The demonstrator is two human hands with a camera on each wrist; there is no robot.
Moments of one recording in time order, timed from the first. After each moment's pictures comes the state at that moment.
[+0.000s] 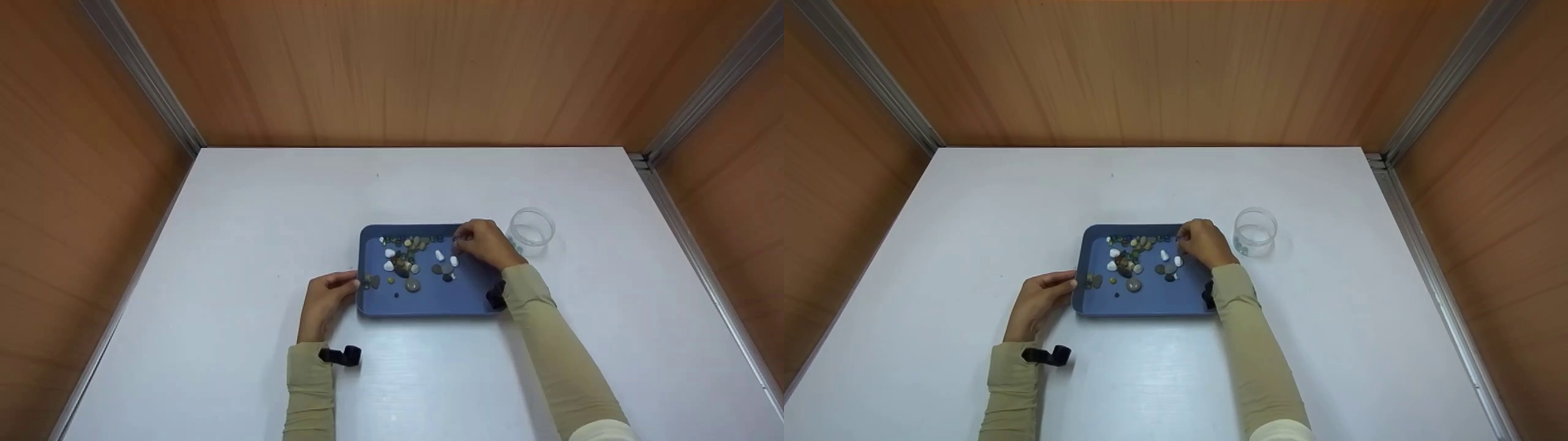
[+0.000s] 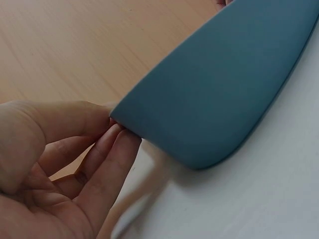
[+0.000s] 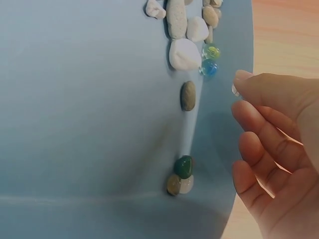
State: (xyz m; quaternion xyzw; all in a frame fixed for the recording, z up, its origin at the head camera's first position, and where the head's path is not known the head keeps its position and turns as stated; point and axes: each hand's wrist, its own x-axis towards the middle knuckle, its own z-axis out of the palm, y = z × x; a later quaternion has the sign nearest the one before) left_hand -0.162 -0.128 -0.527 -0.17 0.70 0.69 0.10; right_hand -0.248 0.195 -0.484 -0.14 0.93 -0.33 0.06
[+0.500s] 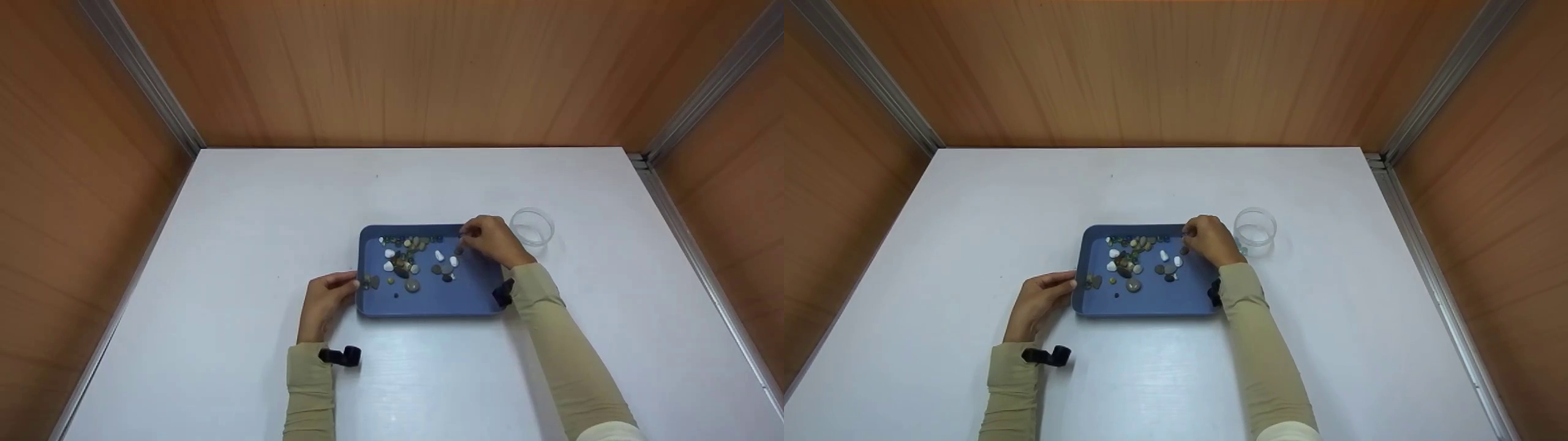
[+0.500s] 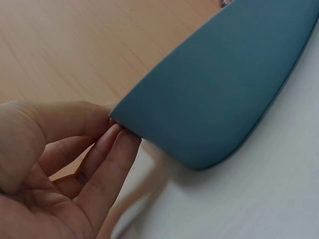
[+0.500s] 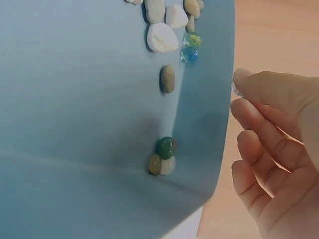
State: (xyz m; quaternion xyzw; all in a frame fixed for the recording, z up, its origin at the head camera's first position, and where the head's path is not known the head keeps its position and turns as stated) left_hand -0.164 -0.129 -0.529 -0.17 0.70 0.69 0.10; right_hand -0.247 0.204 -0.473 -0.14 0.93 -0.33 0.05
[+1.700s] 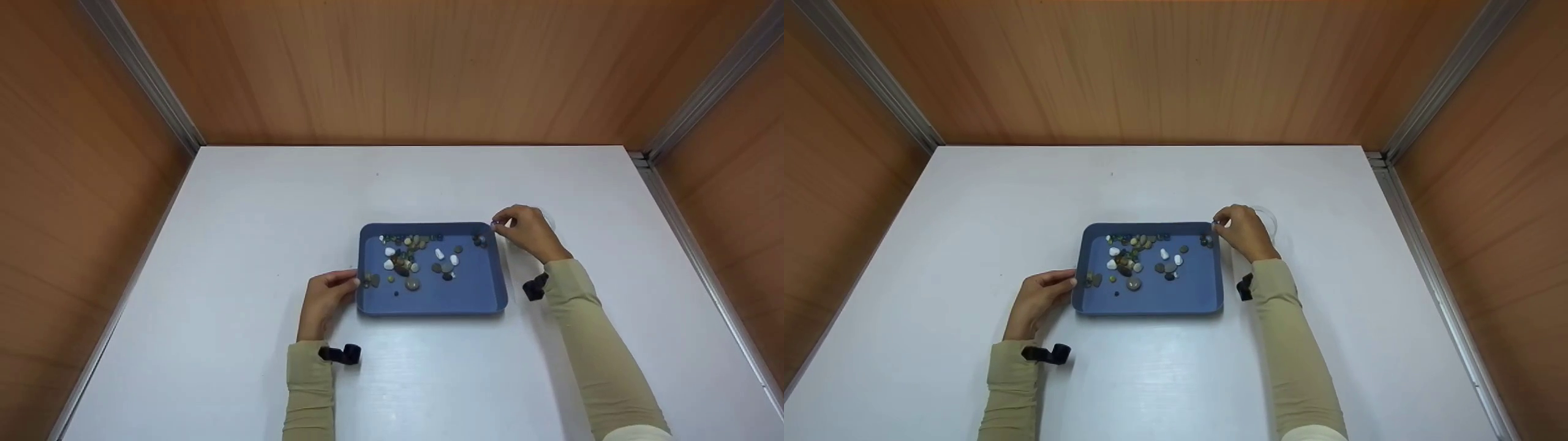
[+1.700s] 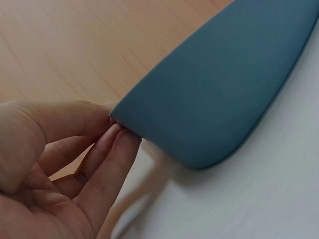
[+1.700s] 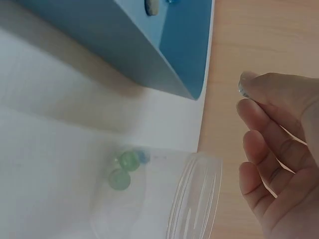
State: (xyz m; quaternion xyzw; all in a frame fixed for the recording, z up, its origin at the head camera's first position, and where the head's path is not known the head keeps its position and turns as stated) left_hand -0.163 -0.129 -0.526 -0.18 0.71 0.68 0.10; right_hand -0.245 0.257 -0.455 -0.13 0.94 -0.31 -0.01
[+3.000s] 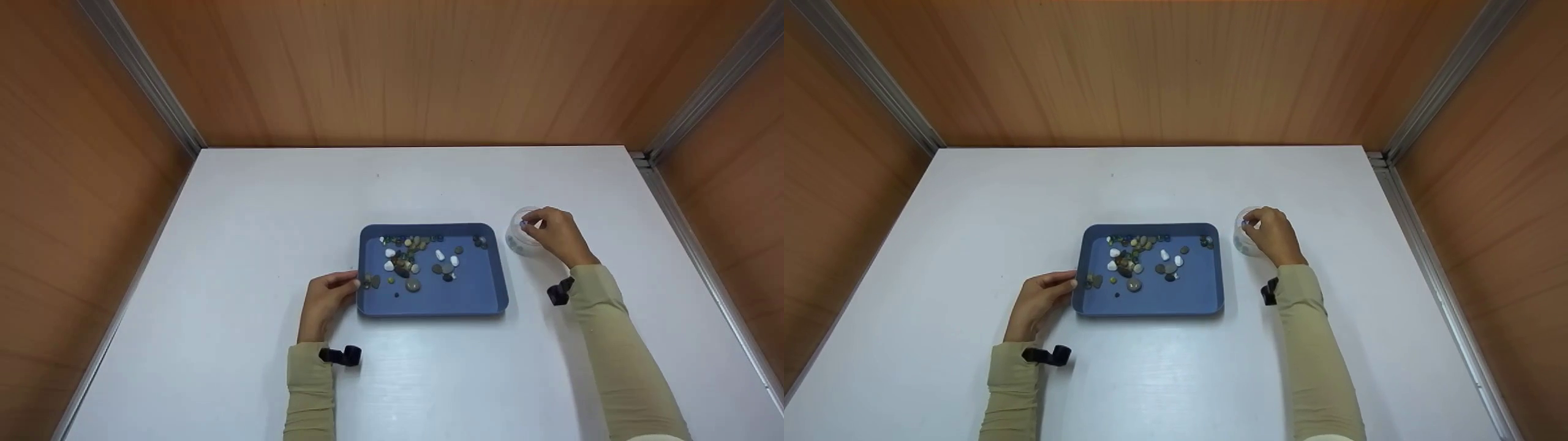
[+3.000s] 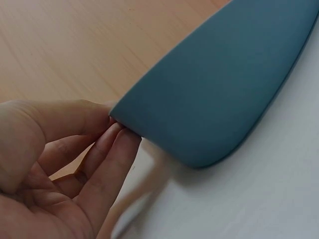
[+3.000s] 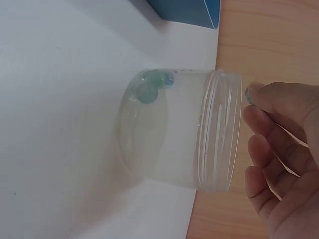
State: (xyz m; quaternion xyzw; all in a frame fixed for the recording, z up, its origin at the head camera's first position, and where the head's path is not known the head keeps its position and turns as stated) left_hand -0.163 -0.128 -0.528 -0.17 0.69 0.69 0.10; right_hand -0.239 0.302 -0.458 -0.08 0.95 -0.30 -0.02
